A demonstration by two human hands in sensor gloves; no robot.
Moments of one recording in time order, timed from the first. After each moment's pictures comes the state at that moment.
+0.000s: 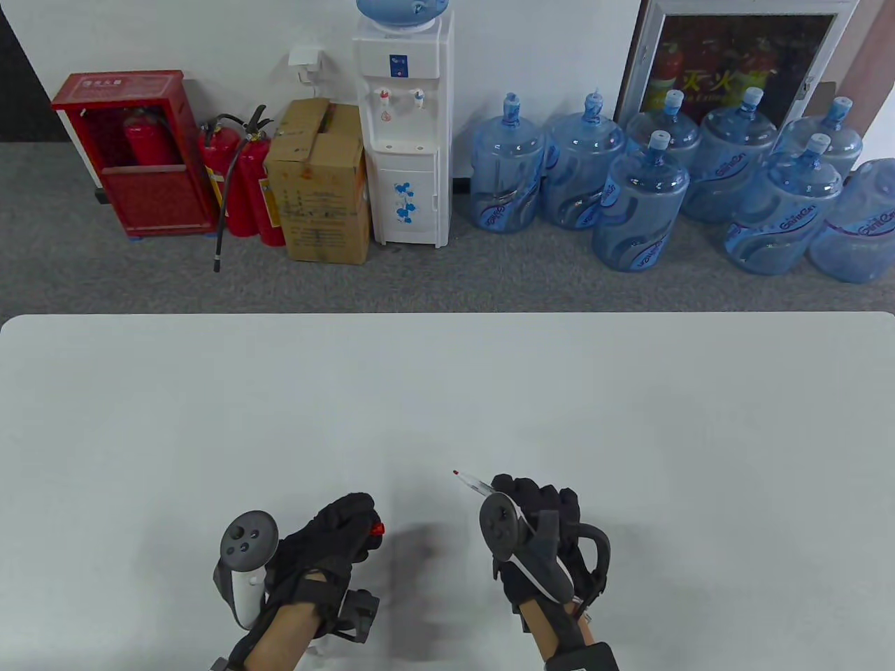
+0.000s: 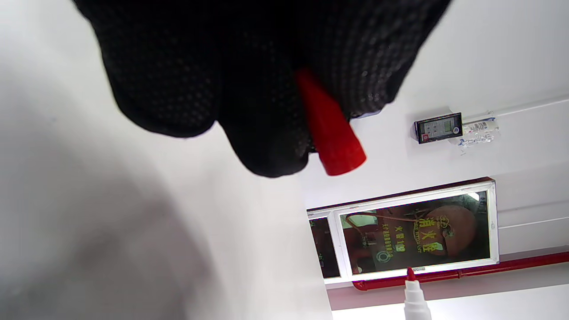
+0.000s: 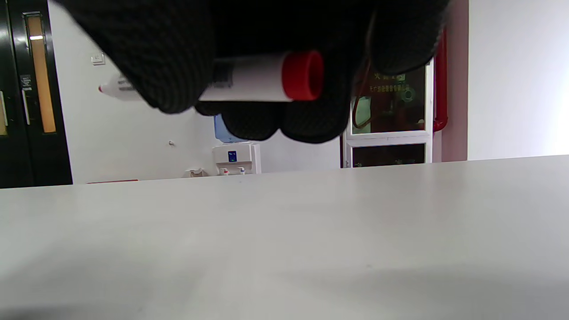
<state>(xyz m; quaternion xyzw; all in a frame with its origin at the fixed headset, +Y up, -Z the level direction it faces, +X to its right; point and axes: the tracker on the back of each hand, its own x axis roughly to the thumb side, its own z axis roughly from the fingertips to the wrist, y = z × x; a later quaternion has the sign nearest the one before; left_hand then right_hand) -0.229 -0.776 -0.294 -0.05 0.09 0.60 0.79 0.061 -0.695 -0.291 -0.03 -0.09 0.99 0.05</state>
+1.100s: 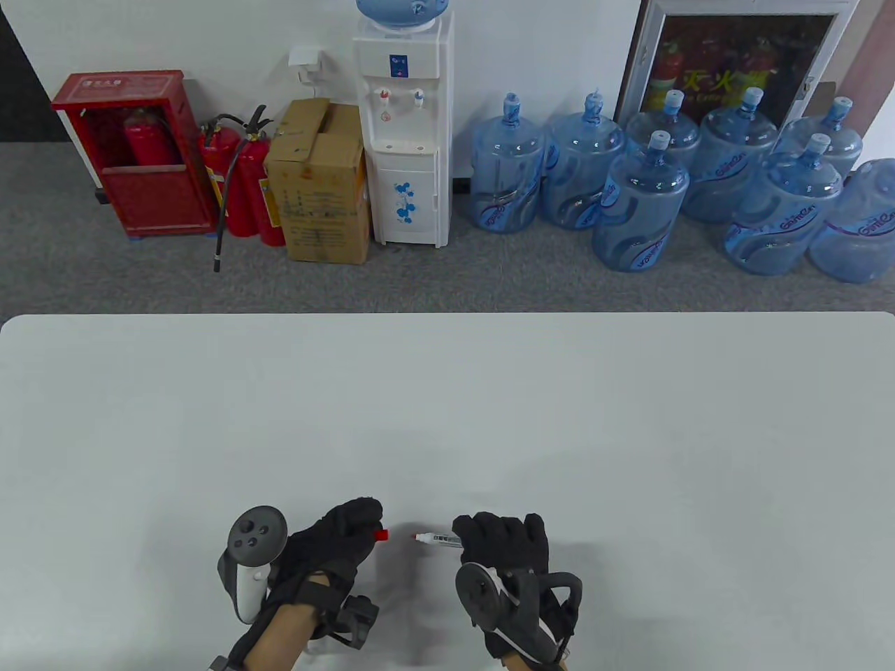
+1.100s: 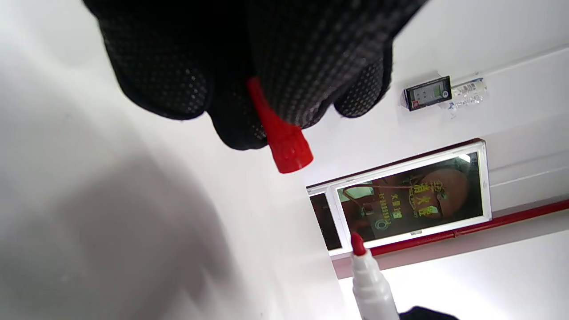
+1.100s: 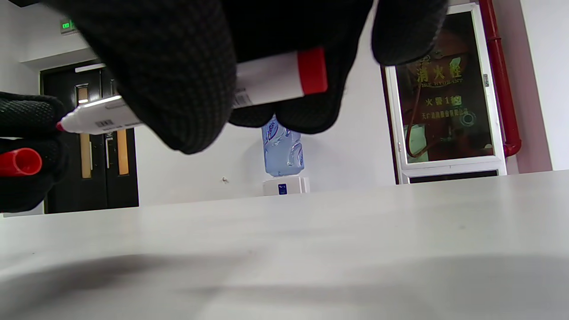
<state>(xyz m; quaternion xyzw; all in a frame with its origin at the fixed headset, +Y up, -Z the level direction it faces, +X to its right) -0.225 -0.775 -0.298 -0.07 0.04 0.57 0.82 0.039 -0.730 -0.247 0.05 -0.18 0.98 0.08</state>
